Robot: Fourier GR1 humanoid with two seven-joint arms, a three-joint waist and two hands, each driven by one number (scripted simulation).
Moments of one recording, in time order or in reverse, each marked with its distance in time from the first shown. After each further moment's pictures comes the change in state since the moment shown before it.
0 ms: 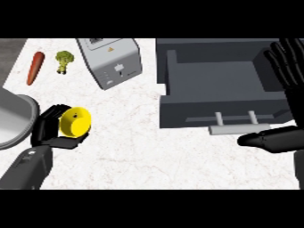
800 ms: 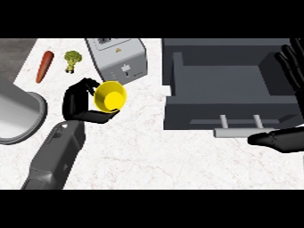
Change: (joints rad) left arm -0.123 -0.180 -0.009 -0.209 0.051 0.092 0.045; right arm 0.025 -0.030 -0.043 0.009 -0.012 0.015 0.002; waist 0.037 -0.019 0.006
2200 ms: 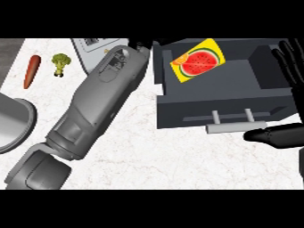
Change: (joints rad) left arm -0.636 -0.097 -0.410 -0.020 0.184 0.461 0.719; right arm -0.027 0.017 0.004 0.023 0.013 -0.004 -0.037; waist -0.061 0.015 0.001
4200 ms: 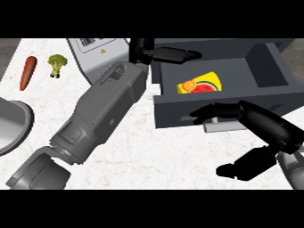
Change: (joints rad) left arm 0.055 0.000 -0.167 0.093 0.413 -0.020 -0.220; right arm -0.016 -0.174 0.370 0.026 0.168 0.382 0.071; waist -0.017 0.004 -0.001
